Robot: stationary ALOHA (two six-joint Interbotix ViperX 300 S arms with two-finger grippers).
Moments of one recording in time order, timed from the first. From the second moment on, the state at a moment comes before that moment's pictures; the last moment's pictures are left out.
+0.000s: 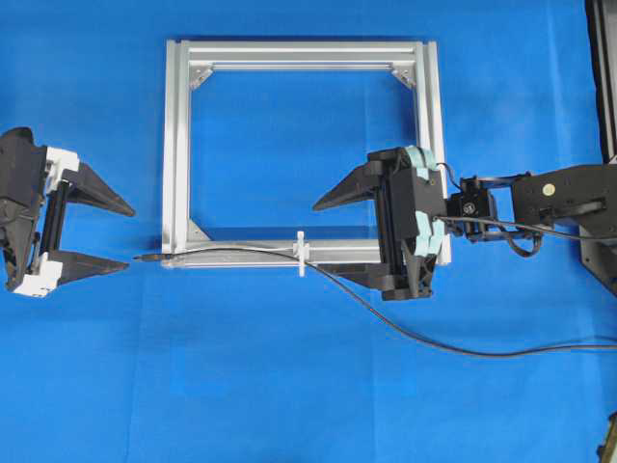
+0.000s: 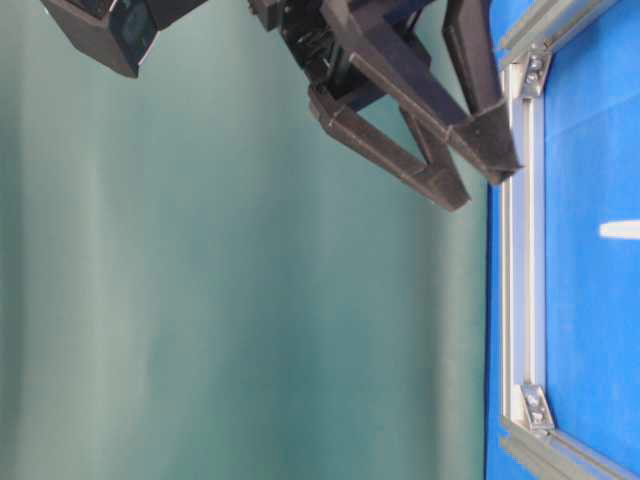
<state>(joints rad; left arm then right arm) -0.13 -0.60 1.32 -0.07 -0.23 -0.11 0.08 -0.11 0.83 0.07 -0.31 0.07</state>
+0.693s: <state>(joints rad) -0.13 -0.59 1.32 -0.07 -0.23 -0.11 0.09 -0.11 0.82 0.07 -0.30 0.07</state>
